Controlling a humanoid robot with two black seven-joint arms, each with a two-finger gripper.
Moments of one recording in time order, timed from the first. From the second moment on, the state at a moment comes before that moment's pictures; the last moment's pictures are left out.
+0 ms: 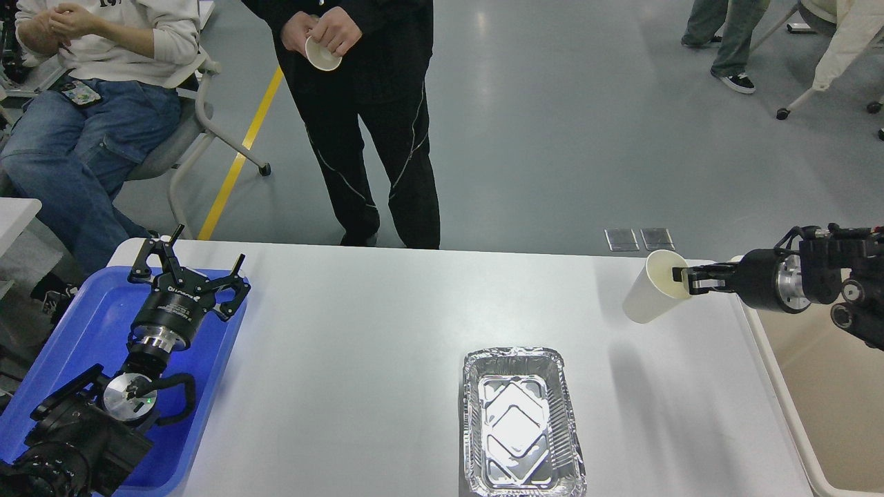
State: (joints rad) left arm -0.56 0.27 -0.94 -0.28 -0.14 -0.79 -0.32; right arm 1.08 -0.79 -0.03 0.99 -1.47 0.17 0.32
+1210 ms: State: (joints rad) left arm -0.56 0.27 -0.94 -0.28 -0.14 -0.79 -0.32; right arm 1.24 -1.03 -0.02 1.22 -1.58 0.15 0.33
